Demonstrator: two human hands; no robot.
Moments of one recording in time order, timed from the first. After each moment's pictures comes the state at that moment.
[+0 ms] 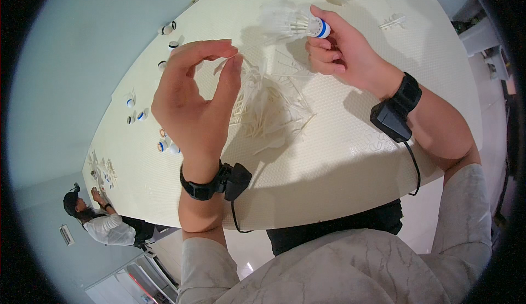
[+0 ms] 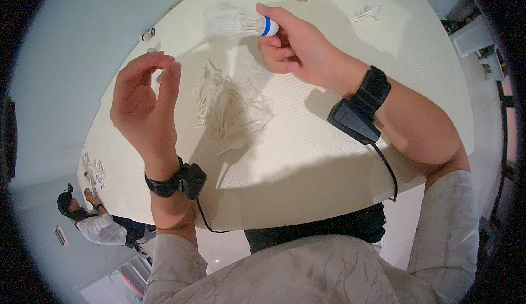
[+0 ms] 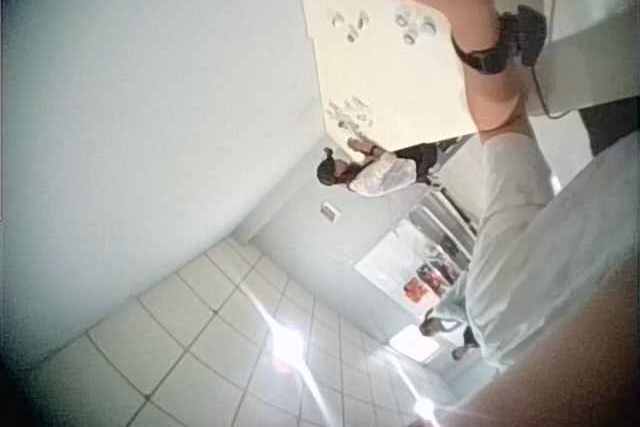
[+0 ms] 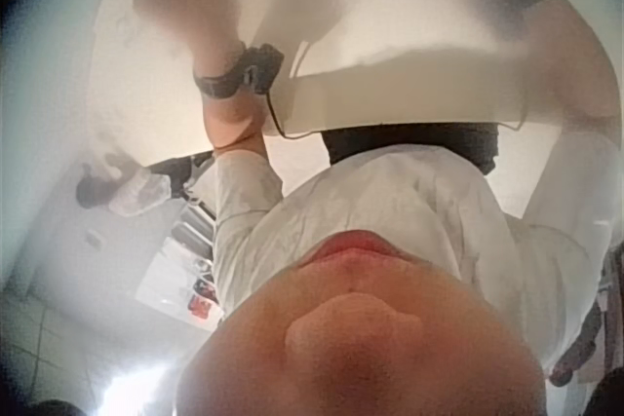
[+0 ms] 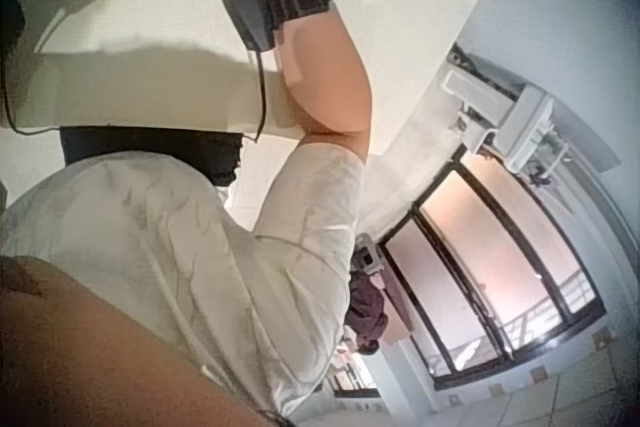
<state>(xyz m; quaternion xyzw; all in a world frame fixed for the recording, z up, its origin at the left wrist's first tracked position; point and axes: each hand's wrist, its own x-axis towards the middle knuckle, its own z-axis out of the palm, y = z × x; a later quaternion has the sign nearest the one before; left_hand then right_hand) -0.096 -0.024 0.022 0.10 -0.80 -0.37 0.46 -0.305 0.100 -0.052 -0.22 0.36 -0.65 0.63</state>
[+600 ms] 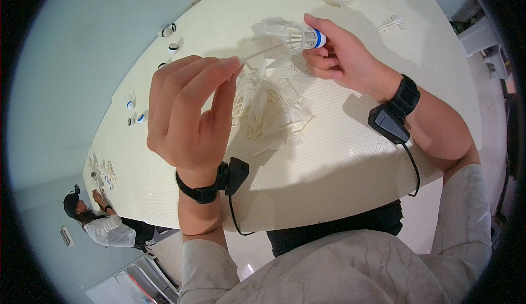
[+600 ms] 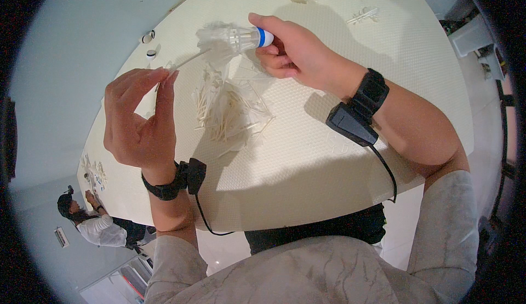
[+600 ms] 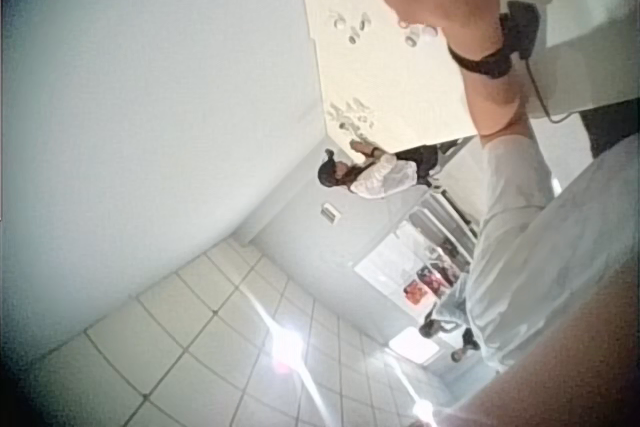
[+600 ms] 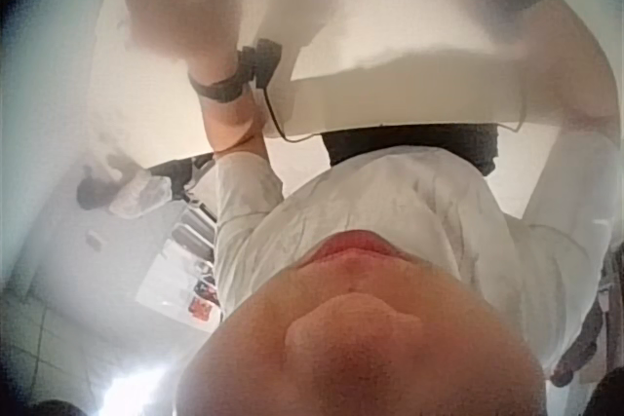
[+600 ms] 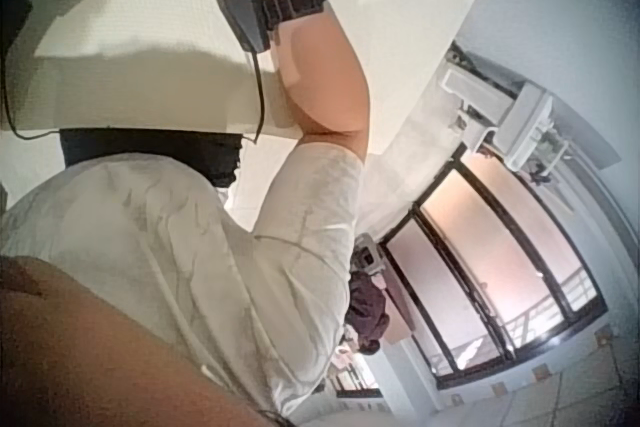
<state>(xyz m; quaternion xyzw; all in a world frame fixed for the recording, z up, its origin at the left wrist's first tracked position) -0.087 -0.023 0.040 -0.01 -0.88 0.01 0.47 -0.300 0.101 -0.051 -0.26 0.39 -0.64 0.61</state>
